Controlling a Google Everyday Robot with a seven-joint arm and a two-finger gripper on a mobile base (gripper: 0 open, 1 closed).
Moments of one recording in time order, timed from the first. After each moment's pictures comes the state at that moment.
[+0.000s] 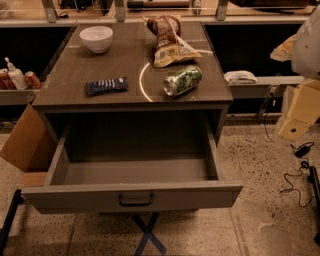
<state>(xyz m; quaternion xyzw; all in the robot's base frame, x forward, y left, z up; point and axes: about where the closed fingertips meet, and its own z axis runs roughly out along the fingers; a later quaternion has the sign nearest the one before) 0.438 -0.215 0.981 -0.60 0.78 -0.04 0.17</state>
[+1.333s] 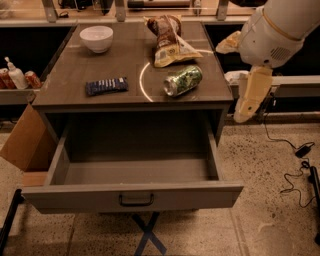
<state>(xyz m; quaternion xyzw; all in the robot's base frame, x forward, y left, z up) 0.516 -0.159 0.954 -0.71 0.67 0.02 0.21</state>
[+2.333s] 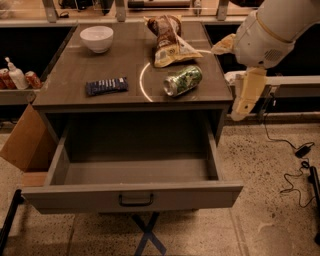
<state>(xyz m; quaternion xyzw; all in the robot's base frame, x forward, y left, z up) 0.534 -0.154 0.942 -0.73 0.65 0.03 0.21</state>
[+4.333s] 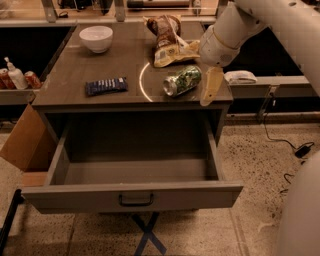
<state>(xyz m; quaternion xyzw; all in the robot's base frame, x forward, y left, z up) 0.662 -0.114 0.875 -0.77 0.60 0.04 0.24</state>
